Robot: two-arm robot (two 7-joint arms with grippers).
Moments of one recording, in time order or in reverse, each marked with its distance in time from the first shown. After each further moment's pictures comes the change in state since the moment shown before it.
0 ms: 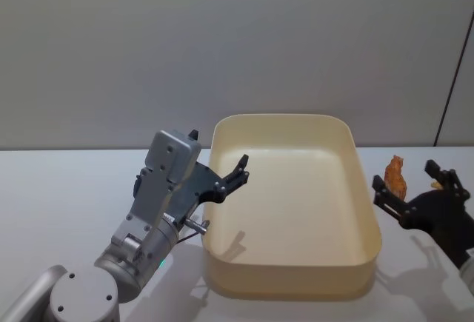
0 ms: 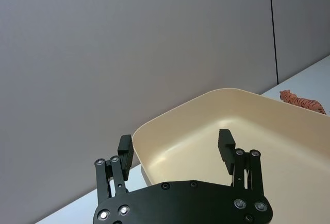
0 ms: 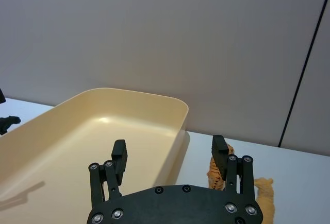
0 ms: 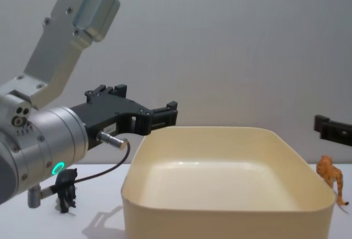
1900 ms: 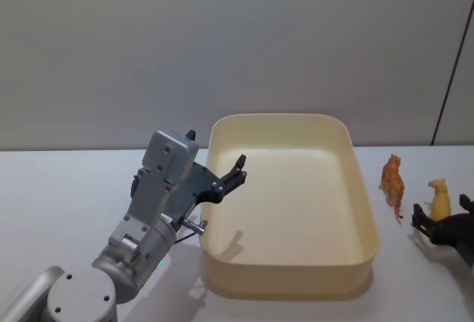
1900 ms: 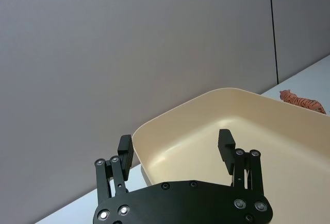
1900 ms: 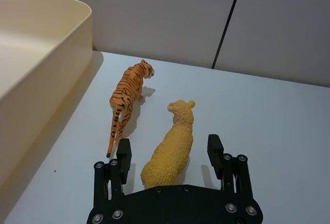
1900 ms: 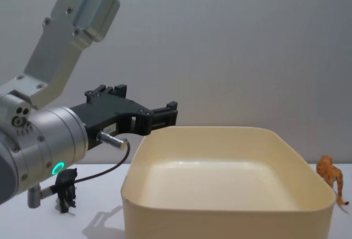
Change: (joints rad) left arm 0.000 0.000 0.000 0.000 0.000 0.000 0.000; right arm 0.137 -0.021 0.026 0.270 -0.091 0.194 -0.101
